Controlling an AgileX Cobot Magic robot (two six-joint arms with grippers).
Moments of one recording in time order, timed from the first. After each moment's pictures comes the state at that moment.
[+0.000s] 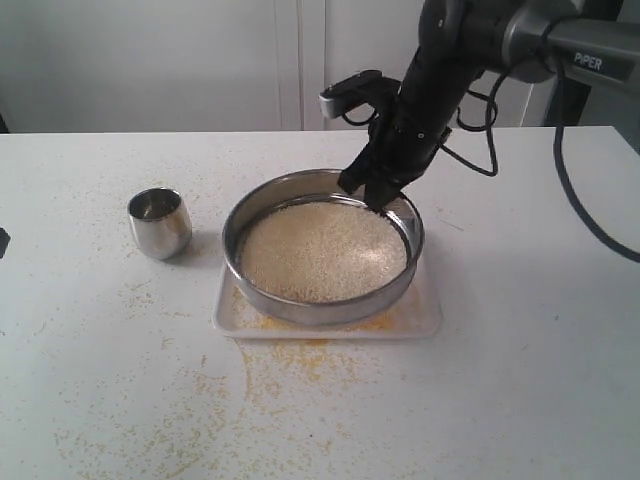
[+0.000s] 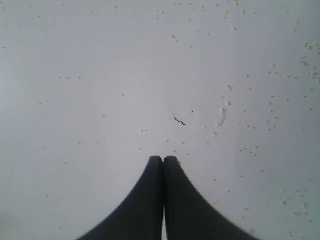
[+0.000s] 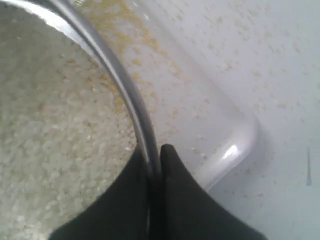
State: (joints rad) left arm -0.08 1.36 -0.91 0.26 0.78 -0.16; right arm 0.34 2.17 -1.91 0.20 1.11 -0.43
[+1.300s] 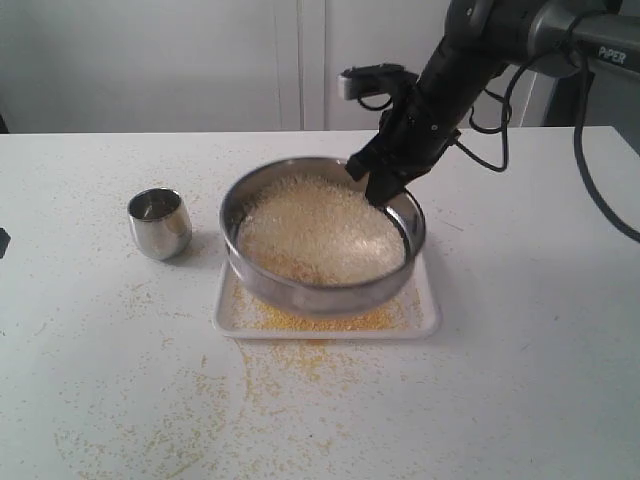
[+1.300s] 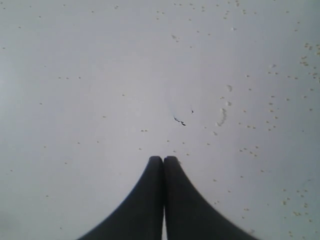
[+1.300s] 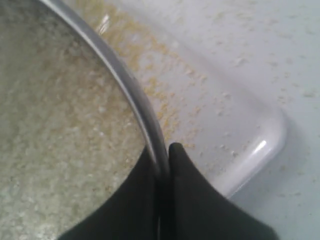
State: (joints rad) left arm -0.08 1.36 -0.91 0.26 0.78 -0.16; right arm 0.30 2.17 -1.91 0.34 1.17 -0.57
